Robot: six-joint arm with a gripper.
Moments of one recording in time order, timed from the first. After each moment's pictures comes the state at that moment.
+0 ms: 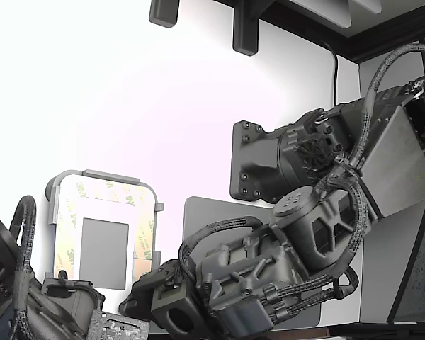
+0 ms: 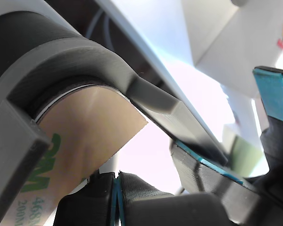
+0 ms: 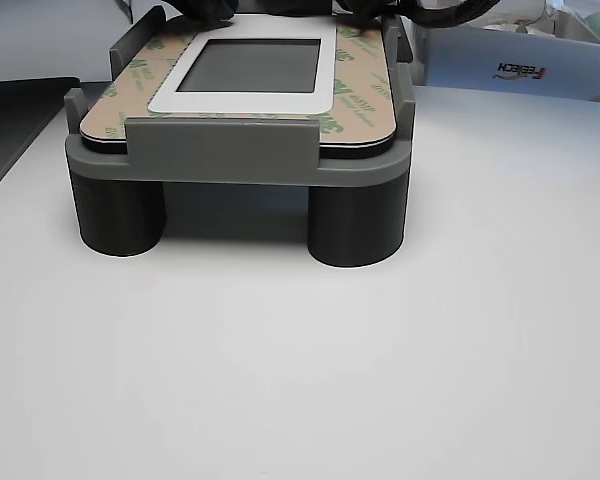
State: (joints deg) arm 40.9 98.3 121.3 26.3 5.3 -98.5
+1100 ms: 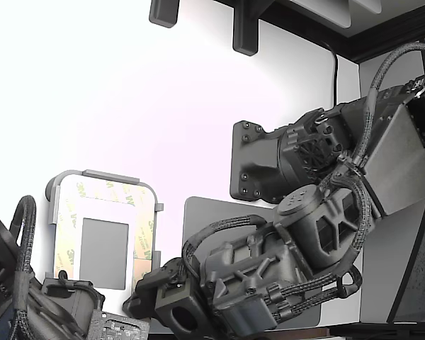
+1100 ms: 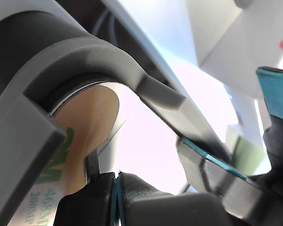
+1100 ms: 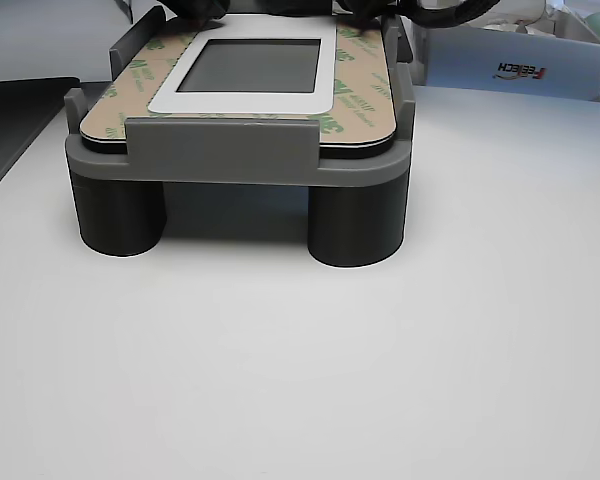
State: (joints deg) arm 41.0 99.6 121.9 27.9 5.3 -98.5
